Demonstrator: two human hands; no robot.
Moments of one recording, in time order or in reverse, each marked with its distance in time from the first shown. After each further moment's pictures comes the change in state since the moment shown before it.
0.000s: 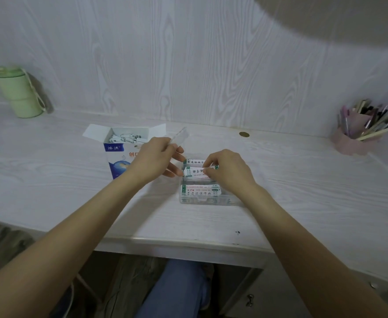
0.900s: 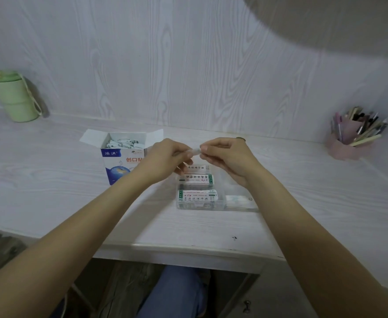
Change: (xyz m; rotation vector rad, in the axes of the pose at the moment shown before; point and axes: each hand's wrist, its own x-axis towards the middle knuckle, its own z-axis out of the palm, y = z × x) left_hand 0.014 0.009 0.008 0.130 -0.134 0.174; right_hand 0.012 -0.003 -0.030 1.143 -0.110 0.125
